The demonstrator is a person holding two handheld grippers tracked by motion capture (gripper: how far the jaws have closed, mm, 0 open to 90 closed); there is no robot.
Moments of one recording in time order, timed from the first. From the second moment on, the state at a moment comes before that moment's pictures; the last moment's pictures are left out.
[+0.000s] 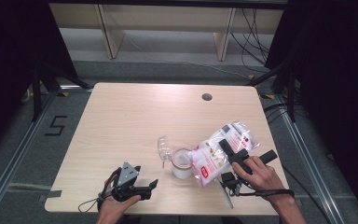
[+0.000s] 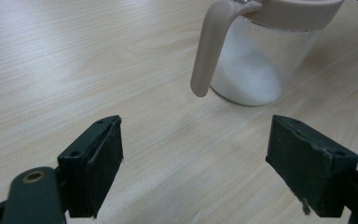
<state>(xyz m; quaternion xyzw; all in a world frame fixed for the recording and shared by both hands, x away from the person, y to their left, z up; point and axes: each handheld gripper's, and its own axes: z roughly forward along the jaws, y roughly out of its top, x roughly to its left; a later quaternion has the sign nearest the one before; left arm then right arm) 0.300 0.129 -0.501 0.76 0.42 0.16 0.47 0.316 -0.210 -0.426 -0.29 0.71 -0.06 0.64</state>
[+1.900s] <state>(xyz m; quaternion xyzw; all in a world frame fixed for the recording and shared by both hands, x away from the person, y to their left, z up) 0.301 0.131 -0.501 0.77 0.41 0.17 0.47 0.315 -0.210 -0.426 -0.28 0.71 -0.06 0.64</state>
